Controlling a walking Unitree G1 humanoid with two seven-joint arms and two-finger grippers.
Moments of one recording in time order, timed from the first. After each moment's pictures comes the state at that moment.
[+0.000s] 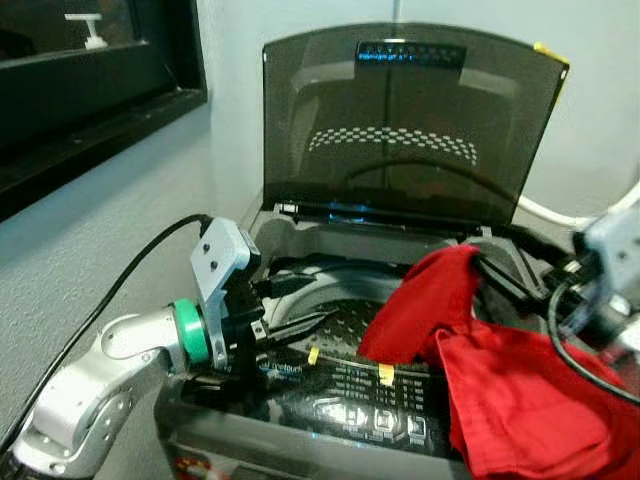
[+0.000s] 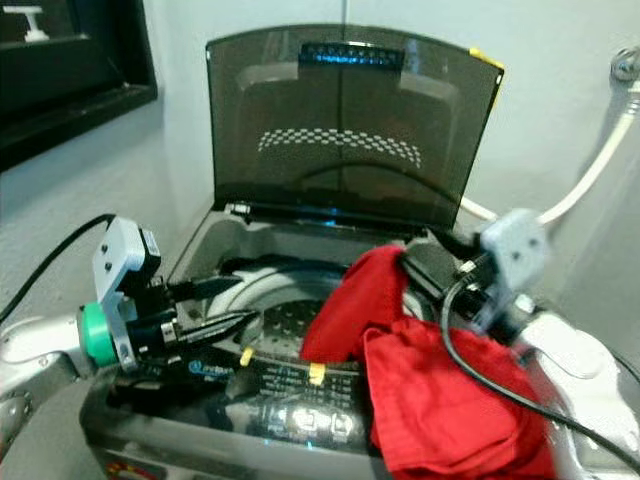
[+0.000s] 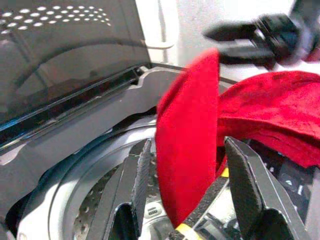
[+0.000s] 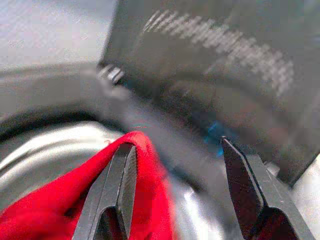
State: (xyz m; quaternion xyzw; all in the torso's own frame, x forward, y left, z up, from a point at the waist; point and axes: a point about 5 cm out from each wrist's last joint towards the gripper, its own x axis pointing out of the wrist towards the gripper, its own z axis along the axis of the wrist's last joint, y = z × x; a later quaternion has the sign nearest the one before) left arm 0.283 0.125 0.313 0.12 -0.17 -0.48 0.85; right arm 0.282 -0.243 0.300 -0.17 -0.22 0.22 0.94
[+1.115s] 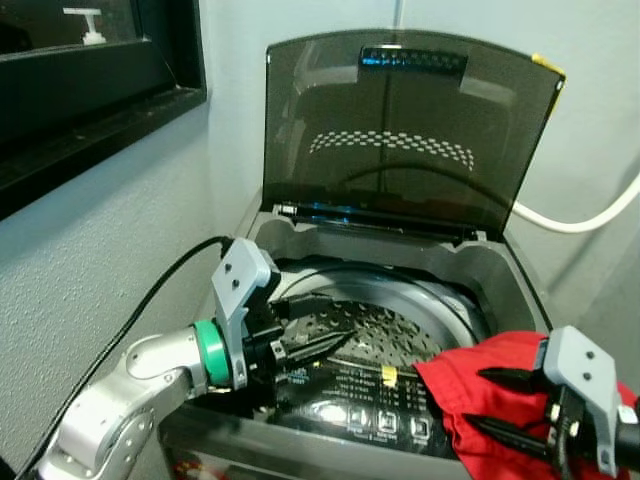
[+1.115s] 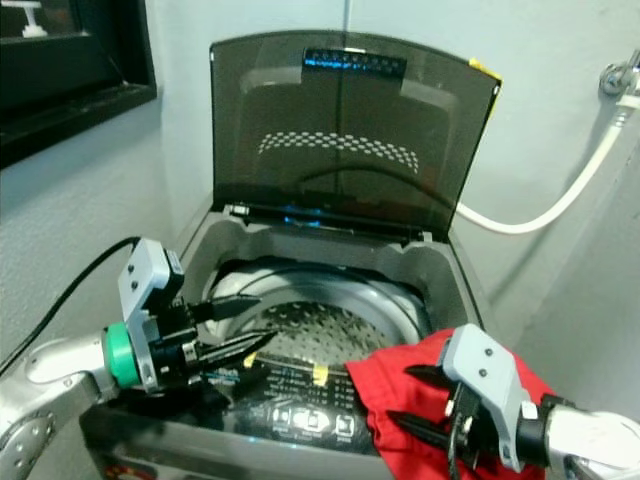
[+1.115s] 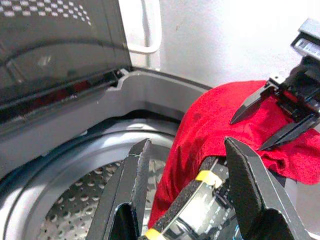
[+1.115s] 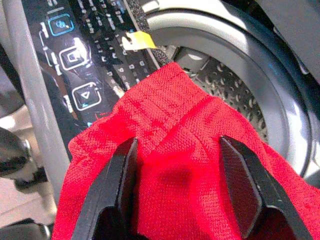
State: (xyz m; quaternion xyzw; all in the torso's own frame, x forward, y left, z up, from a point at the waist) left arm 0.278 0.108 0.295 0.09 -0.15 -0.49 0.85; right arm 0.252 -0.237 0.244 -0.30 0.02 0.37 0.88
